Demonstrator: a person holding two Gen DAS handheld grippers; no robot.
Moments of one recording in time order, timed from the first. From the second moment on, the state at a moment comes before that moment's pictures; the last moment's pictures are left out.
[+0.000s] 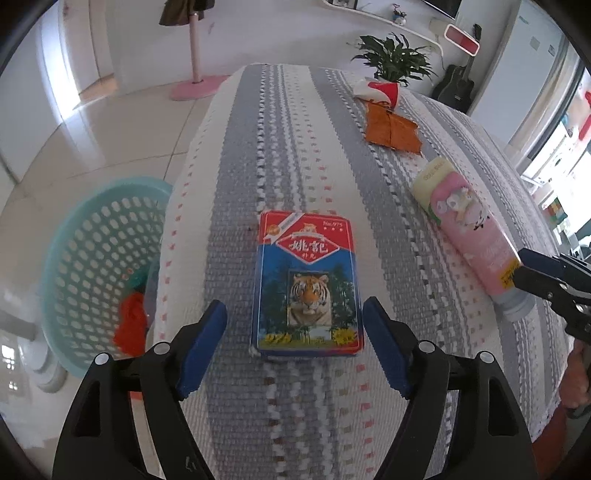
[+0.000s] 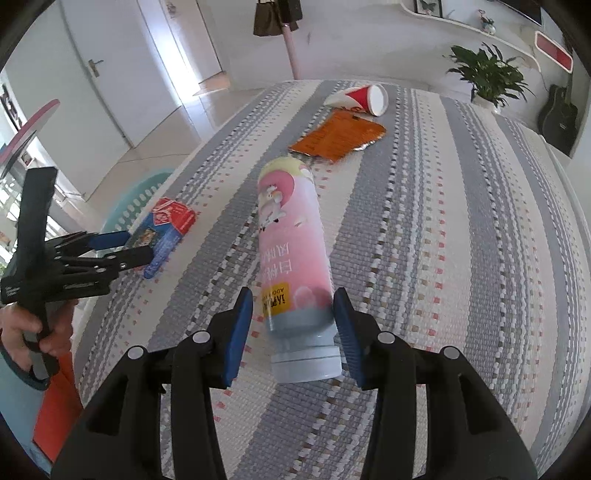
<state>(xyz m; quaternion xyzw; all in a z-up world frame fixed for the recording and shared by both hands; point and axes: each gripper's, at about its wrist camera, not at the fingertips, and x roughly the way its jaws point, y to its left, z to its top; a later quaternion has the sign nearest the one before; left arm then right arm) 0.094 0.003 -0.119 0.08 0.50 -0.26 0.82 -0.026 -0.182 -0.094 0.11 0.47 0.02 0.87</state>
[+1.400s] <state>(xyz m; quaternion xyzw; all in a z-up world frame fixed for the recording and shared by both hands) 0.162 0.164 -0.013 -0.09 0.37 -0.14 0.92 0.118 -0.020 -0.022 0.10 0.43 0.09 0.89</state>
